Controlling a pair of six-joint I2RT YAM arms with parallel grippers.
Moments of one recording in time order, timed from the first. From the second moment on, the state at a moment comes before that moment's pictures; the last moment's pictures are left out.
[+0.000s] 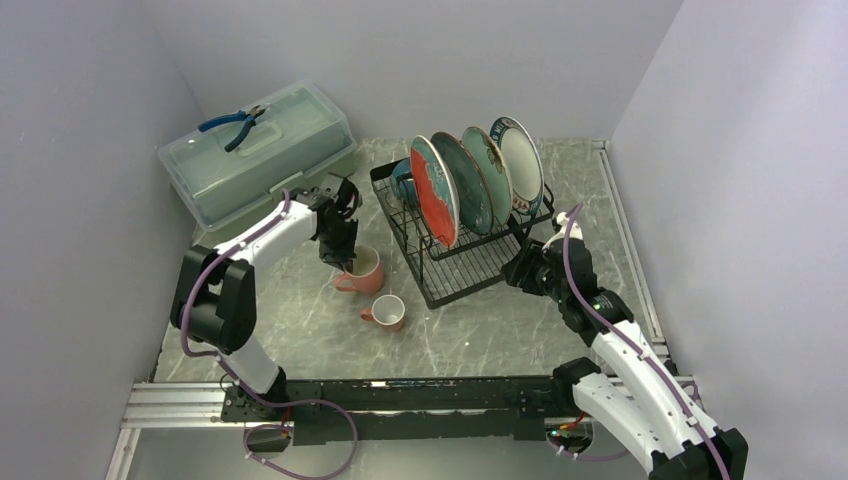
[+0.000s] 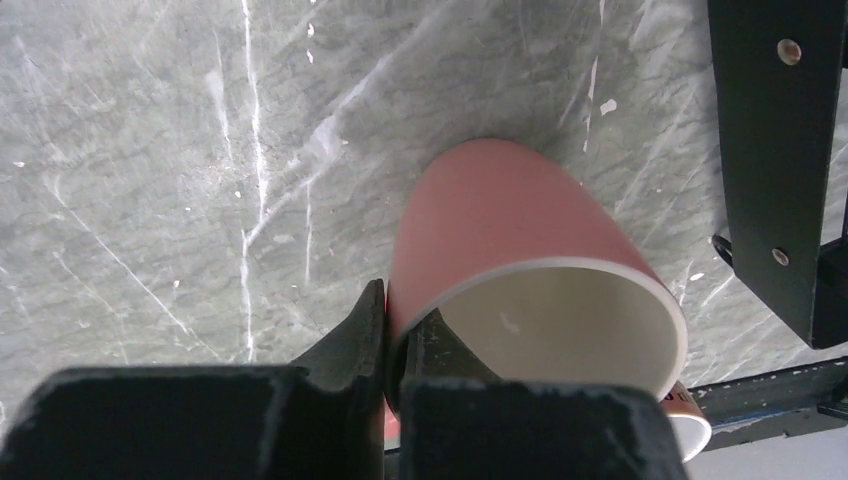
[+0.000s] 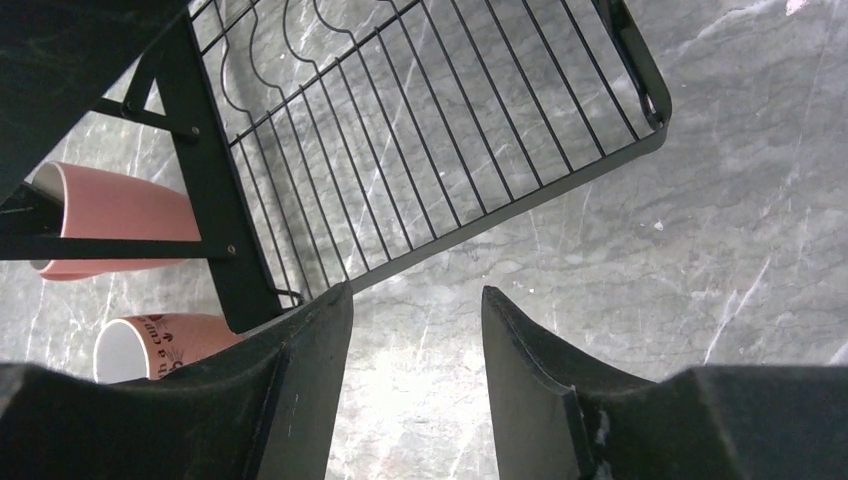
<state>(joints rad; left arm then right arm) -0.39 1.65 1.21 -0.84 0.08 -0.32 0.35 0.74 0.58 -0.44 0.03 0.58</state>
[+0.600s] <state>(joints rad) -0.38 1.46 1.31 -0.97 0.07 -0.31 0.35 0.64 0.62 -0.42 -0.17 0.53</state>
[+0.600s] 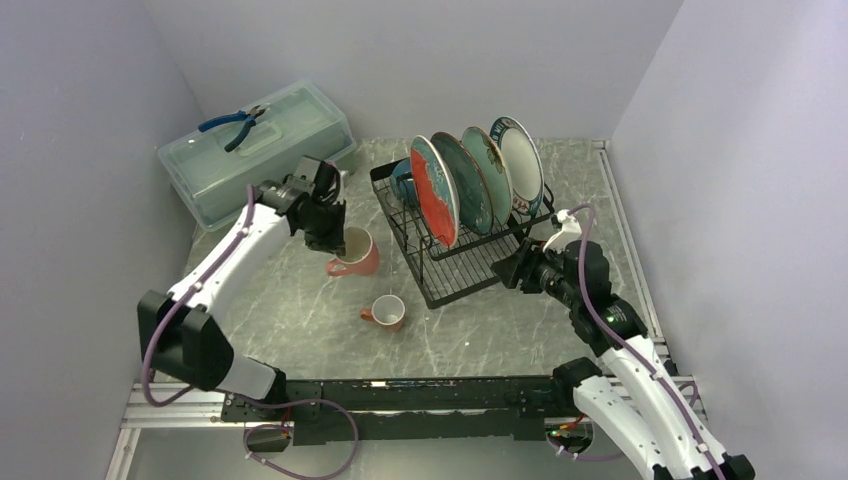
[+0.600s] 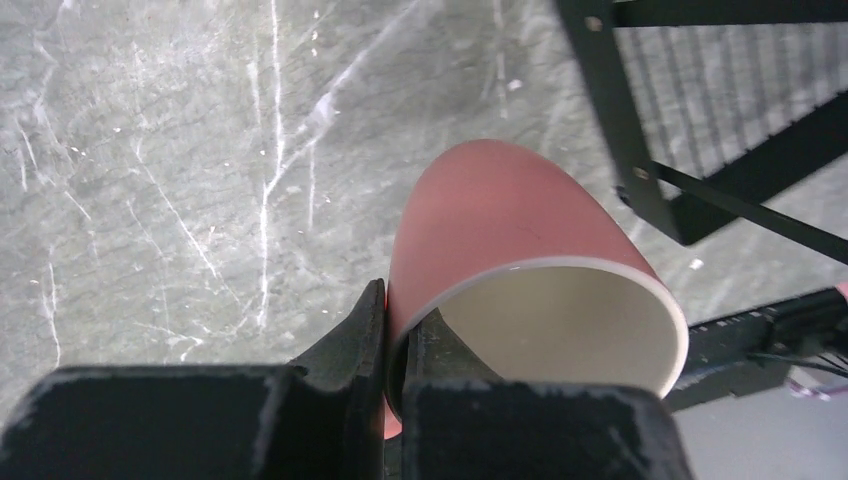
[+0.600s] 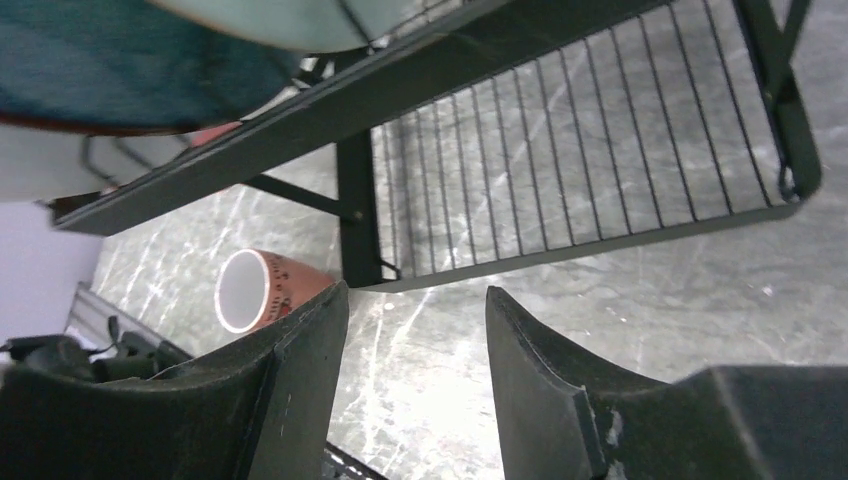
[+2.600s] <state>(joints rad) -0.25 0.86 0.96 0.51 0.84 -1.64 0.86 1.12 1.12 0.58 -0.46 0.60</state>
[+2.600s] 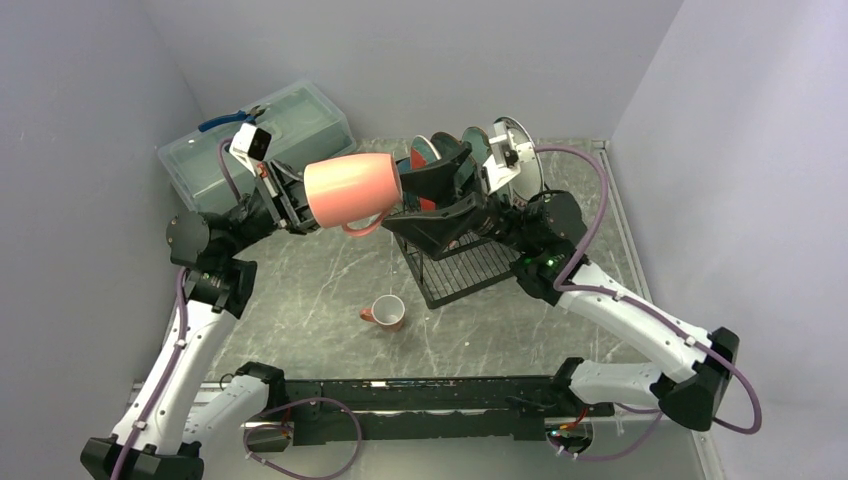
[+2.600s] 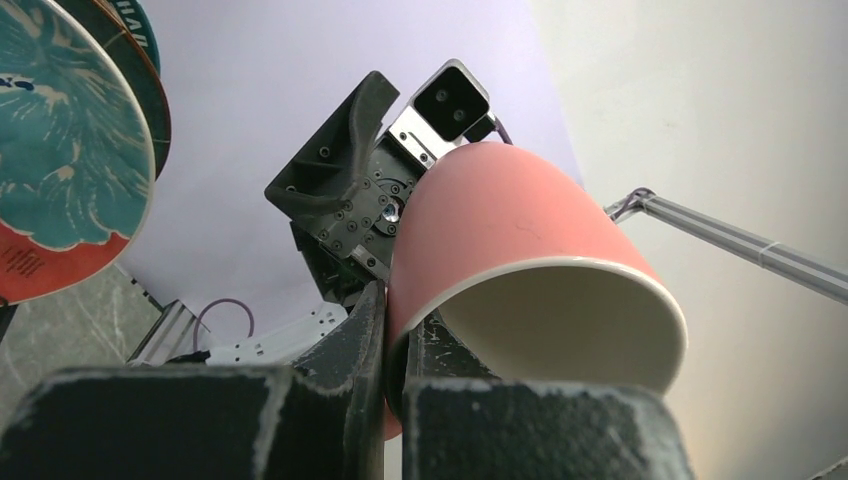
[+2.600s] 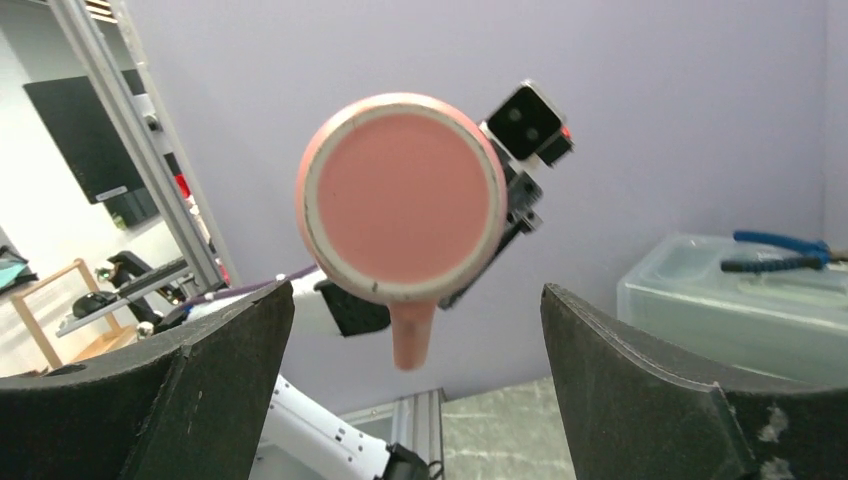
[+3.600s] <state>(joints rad) -0.25 0.87 0.90 0.82 0.82 -1.78 1.05 1.36 1.29 0.86 -0.40 0.51</state>
